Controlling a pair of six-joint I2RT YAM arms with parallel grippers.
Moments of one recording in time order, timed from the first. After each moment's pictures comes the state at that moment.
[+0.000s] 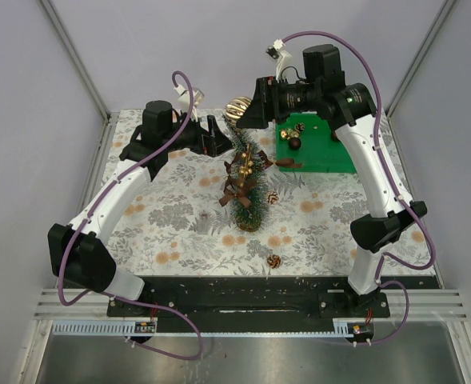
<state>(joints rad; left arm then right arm) -0.34 1.46 1.35 -0.24 0.59 -0.30 0.46 1.85 2.36 -0.97 -0.74 0.26</state>
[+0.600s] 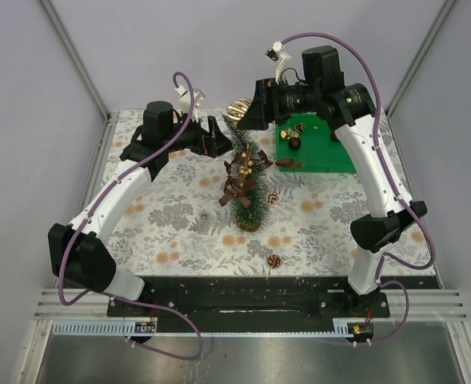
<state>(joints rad) -0.34 1.46 1.35 -0.24 0.59 -0.30 0.46 1.85 2.36 -0.99 -0.72 0.24</state>
